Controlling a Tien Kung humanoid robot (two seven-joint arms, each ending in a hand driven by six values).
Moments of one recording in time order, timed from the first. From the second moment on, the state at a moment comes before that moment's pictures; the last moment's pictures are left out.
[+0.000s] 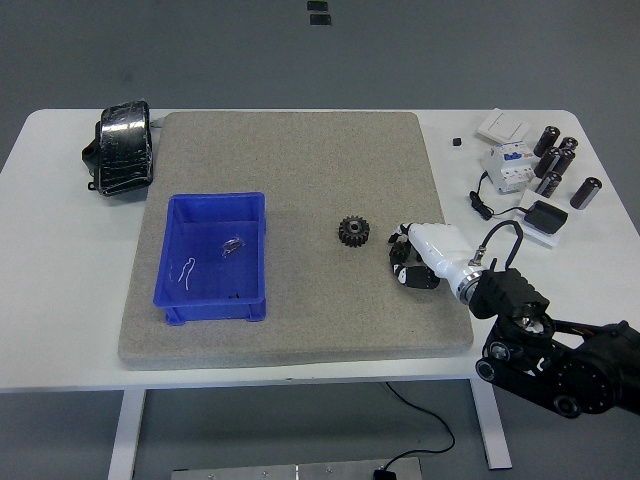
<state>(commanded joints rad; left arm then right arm) 0.00 0.24 -0.79 -0.40 0.90 0.27 0.54 0.63 -0.42 0.29 1.21 -1.76 -0.39 -0.36</state>
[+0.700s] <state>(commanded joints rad) 0.00 0.24 -0.79 -0.40 0.90 0.28 0.54 0.62 -0.45 0.37 1.32 -1.82 -0.45 -0.37</state>
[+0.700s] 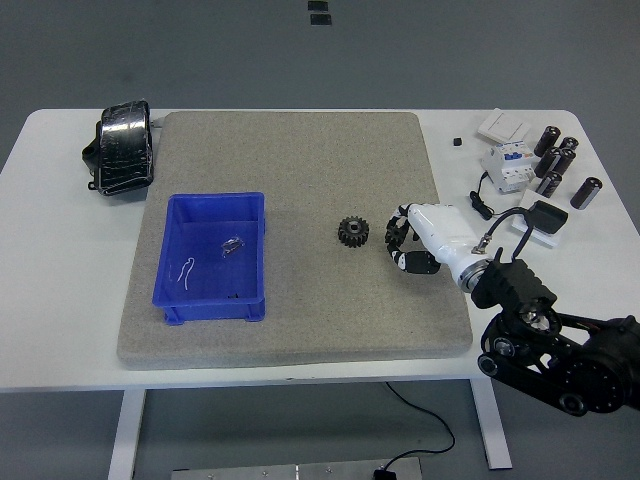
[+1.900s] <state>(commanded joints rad) -0.01 0.25 -0.84 -0.41 0.98 0.26 0.58 0.85 -0.17 0.18 1.45 -1.57 -0.37 -0.33</state>
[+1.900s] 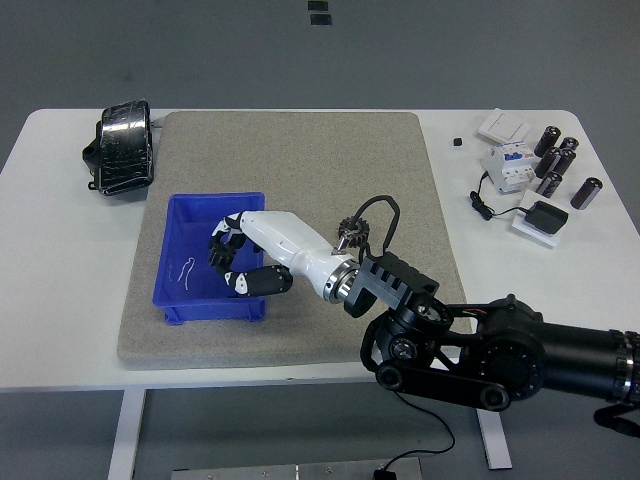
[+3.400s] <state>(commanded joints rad) -0.01 0.25 -0.83 -0.40 0.98 0.26 0.57 0.90 -0.22 0.19 1.09 -1.70 -0.27 -0.43</state>
